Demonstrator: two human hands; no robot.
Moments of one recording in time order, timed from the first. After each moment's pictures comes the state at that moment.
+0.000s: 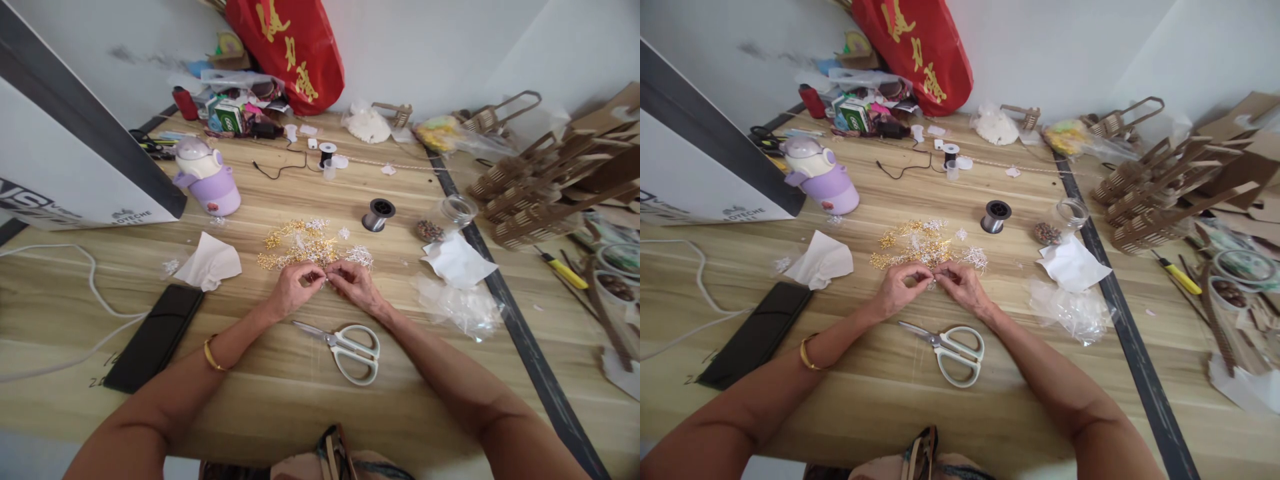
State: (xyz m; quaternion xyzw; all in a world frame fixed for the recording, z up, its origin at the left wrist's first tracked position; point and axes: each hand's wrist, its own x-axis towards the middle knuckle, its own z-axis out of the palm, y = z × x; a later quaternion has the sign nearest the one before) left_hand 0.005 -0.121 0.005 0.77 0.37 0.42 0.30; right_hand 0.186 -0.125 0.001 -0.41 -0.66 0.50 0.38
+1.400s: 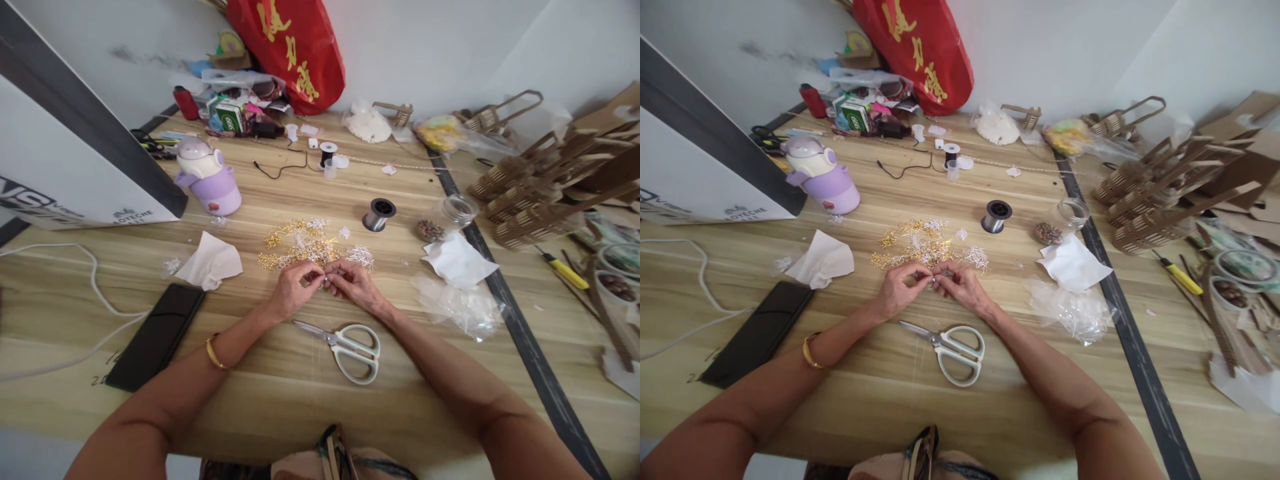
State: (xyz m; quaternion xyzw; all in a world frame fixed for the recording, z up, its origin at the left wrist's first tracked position) left_hand 0.005 -0.123 0.001 0.78 0.39 0.44 0.23; right_hand 0.183 -0.126 0.002 -0.39 -0.59 0.60 0.38
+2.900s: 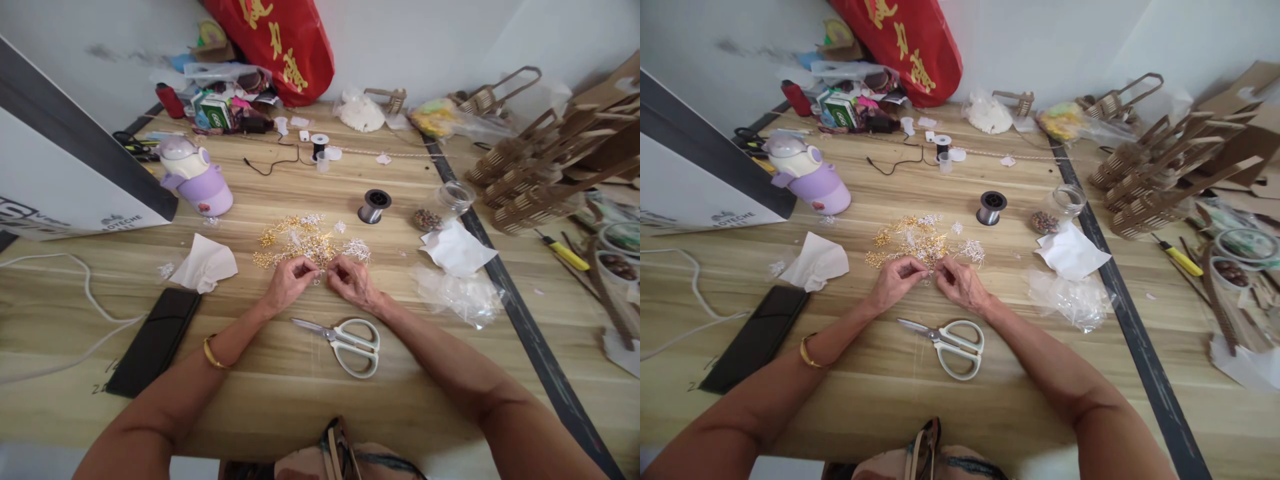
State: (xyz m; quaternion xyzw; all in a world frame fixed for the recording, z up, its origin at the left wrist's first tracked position) left_hand 0.003 -0.116 0.002 0.68 0.44 0.39 0.44; right_hand 0.190 -0.129 -0.005 -0.43 -0.77 0.28 0.38
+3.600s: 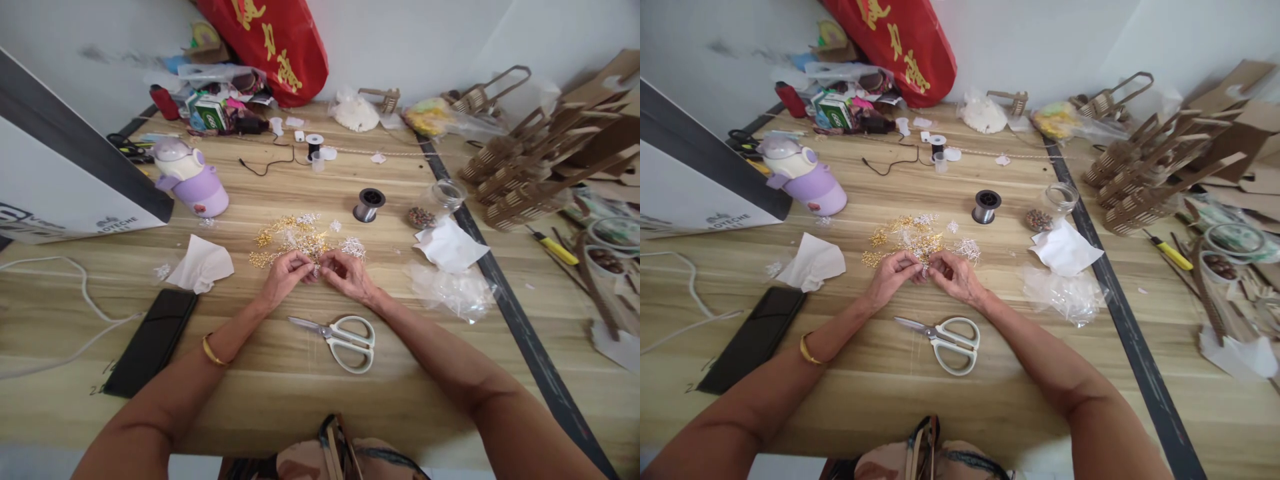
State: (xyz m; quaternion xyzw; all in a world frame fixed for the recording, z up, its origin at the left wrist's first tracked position) left_hand 0.008 -0.115 0.008 0.53 0.42 0.40 0.61; right_hand 0.193 -0.124 -0.001 -0.41 -0.74 0.37 0.39
